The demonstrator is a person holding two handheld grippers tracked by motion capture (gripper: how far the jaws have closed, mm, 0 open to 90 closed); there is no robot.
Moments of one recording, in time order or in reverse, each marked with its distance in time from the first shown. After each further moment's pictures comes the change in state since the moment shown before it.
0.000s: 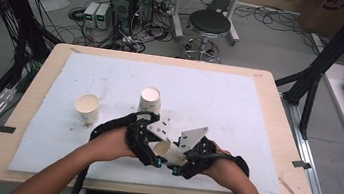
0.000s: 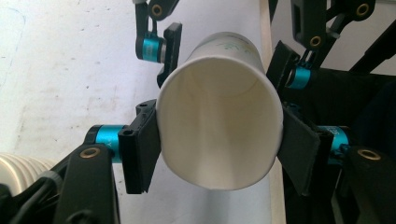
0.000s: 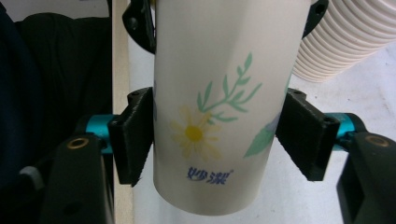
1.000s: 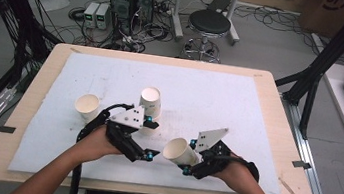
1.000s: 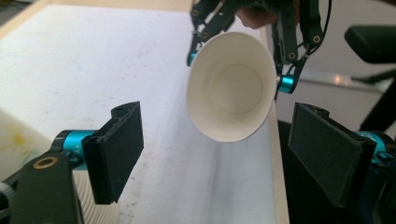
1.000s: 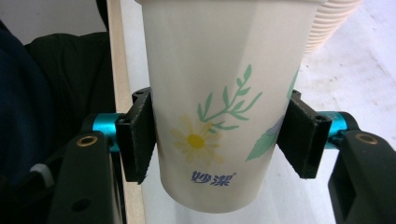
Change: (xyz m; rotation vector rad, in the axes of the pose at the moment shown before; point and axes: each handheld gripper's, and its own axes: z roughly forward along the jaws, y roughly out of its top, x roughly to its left) left arm 0.006 -0.049 -0.030 -0.379 0.064 -0.106; right arm -0.003 -0.038 -0.017 -0.084 -0.004 0.138
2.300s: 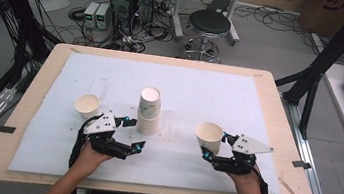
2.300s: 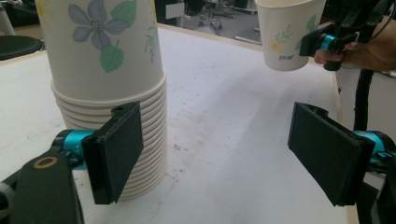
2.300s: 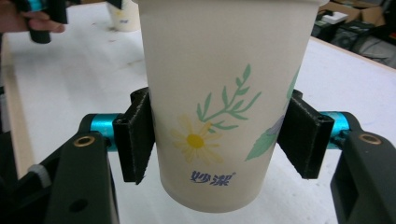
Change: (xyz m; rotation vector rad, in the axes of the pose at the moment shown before) left arm 0.005 -0.088 -0.001 -0.275 0.259 -0.200; right arm -0.008 -0.074 -0.025 -0.398 -0.349 0.266
